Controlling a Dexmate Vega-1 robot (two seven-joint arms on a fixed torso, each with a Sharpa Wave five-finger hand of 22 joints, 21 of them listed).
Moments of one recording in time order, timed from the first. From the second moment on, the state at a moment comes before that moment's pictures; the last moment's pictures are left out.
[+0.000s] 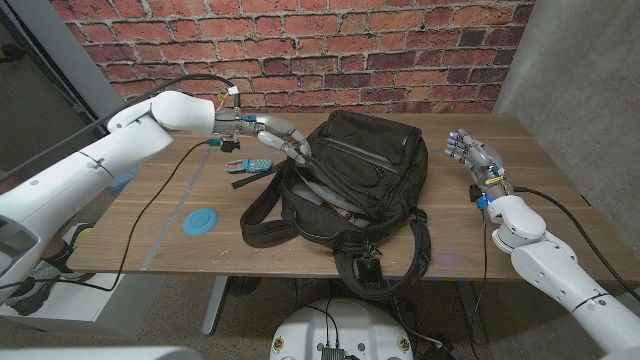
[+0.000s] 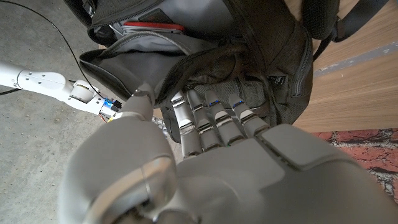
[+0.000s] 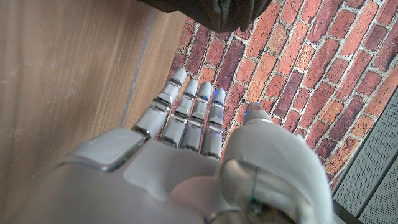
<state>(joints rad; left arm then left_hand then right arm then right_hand) 0.48 1.00 0.56 -1.73 -0.10 -0.22 -0.79 0.79 0.11 0.45 -0.13 0.20 0.58 -0.07 0.65 0.21 0.41 -0.11 0.53 0.57 0.42 -0.07 0.17 0.42 0.18 0.04 0.27 0.21 -1.22 -0.66 -0.11 -1.75 0.60 0.18 -0.28 0.76 0.18 0.11 0.01 0.19 0.62 -0.01 0.20 0.23 0.59 0.00 0.30 0.34 0.51 -0.05 0.27 0.34 0.64 -0.06 0.20 0.18</state>
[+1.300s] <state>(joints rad) 0.60 1.14 0.45 -1.93 -0.15 -0.12 -0.72 0.58 0.04 0.34 -0.09 0.18 0.28 -0.05 0.39 0.19 0.06 -0.02 0.39 0.51 0.10 0.04 0.17 0.33 0.10 0.07 0.24 0.20 -1.21 -0.68 -0.14 -1.73 0.63 0.18 -0.26 0.75 0.17 0.12 0.00 0.19 0.61 -0.01 0.20 0.23 0.58 0.00 0.29 0.34 0.51 -0.05 0.25 0.32 0.64 -0.04 0.20 0.18</state>
